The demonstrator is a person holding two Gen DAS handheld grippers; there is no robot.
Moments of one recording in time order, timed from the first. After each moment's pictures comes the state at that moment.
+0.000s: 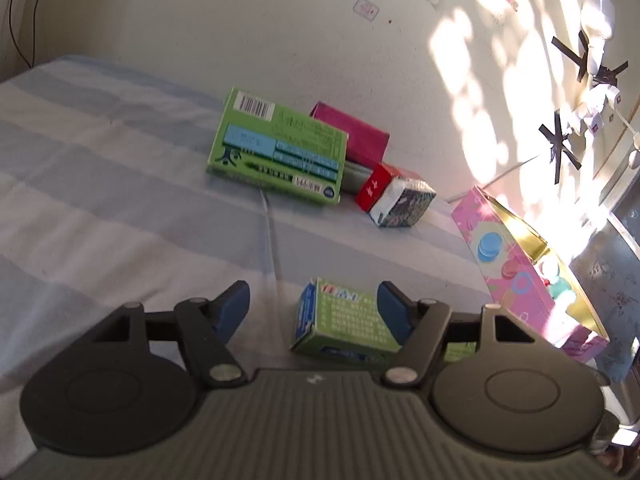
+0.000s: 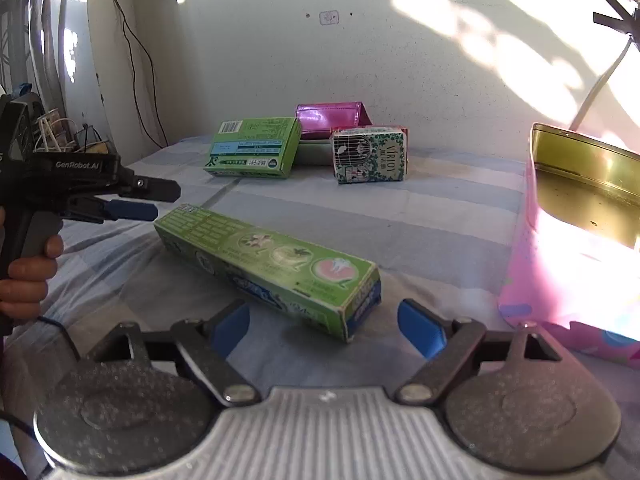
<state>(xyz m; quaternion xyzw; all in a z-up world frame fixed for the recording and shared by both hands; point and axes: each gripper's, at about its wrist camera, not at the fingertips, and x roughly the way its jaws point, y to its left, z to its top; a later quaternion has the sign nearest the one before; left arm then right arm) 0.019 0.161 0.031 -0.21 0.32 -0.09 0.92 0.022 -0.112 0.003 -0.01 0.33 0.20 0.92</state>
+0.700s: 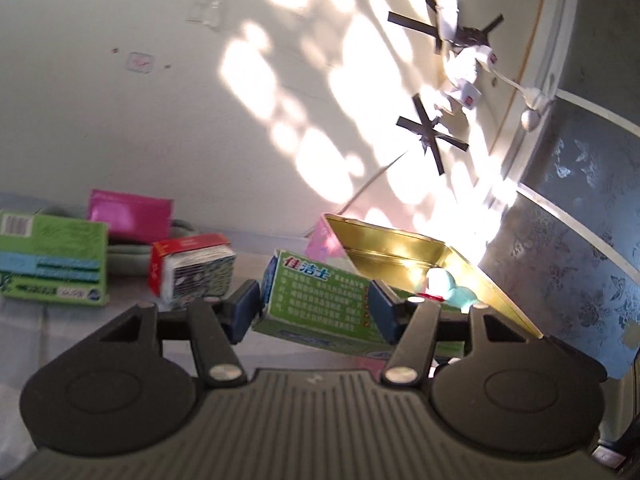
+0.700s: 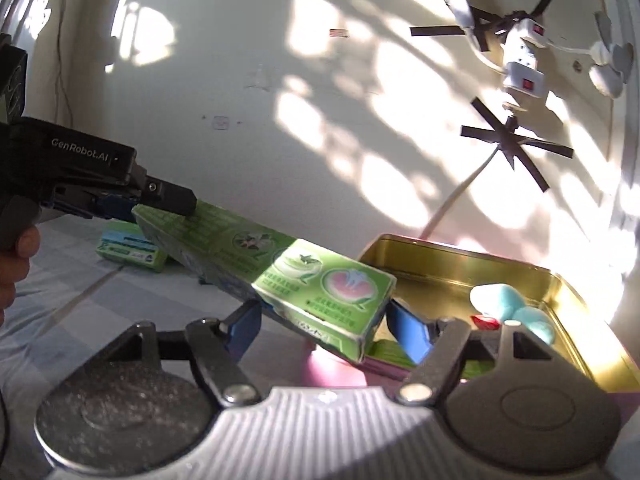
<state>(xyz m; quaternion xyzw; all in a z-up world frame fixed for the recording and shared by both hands) 0.057 0.005 0.105 -0.12 0.23 -0.23 0.94 -0.006 -0.188 0.053 -0.05 0.18 0.03 0.98</state>
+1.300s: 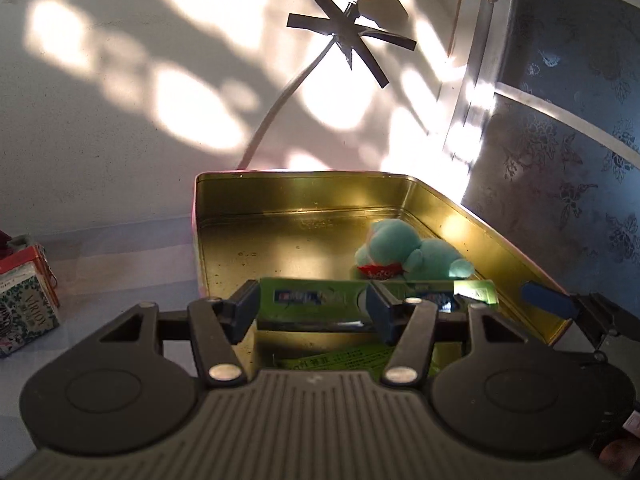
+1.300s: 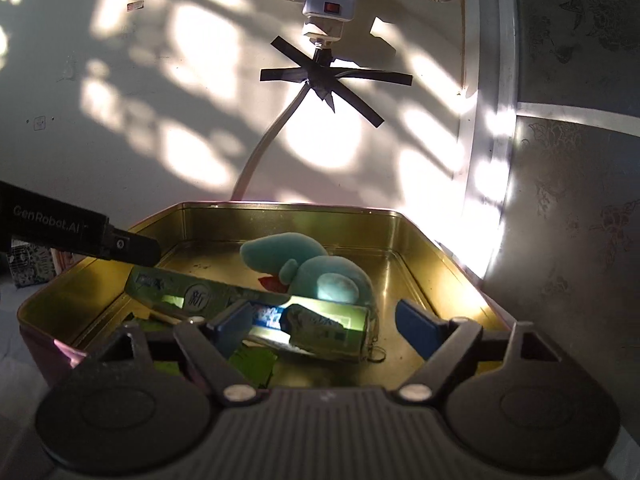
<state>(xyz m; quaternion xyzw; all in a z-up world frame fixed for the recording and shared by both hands) 0.117 -0.160 0.067 0.00 0.26 -0.27 0.93 0.025 -0.318 0.019 0.01 0.20 -0.14 0.97</state>
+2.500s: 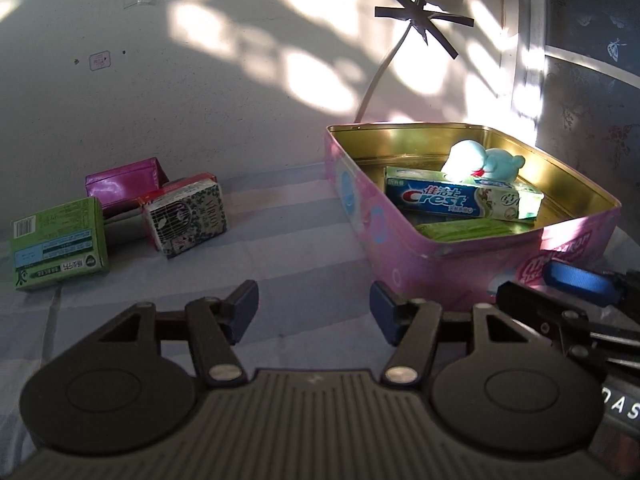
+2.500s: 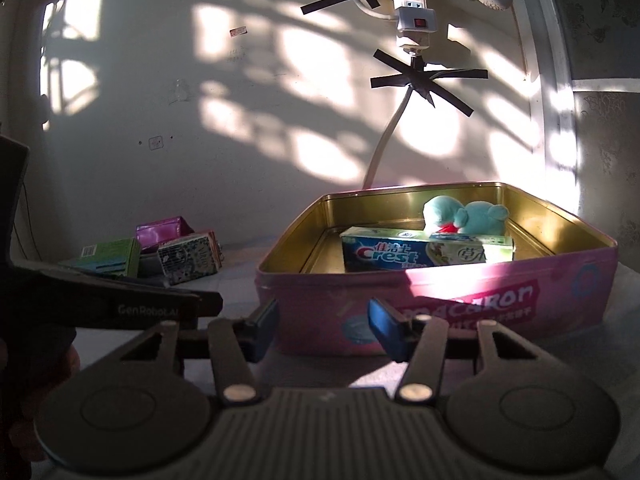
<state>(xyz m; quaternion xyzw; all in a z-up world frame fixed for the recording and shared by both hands) 0.032 -0.074 0.050 0.06 0.27 -0.13 0.95 -0.043 -0.203 0.023 0.07 0.19 -0.02 0.98</state>
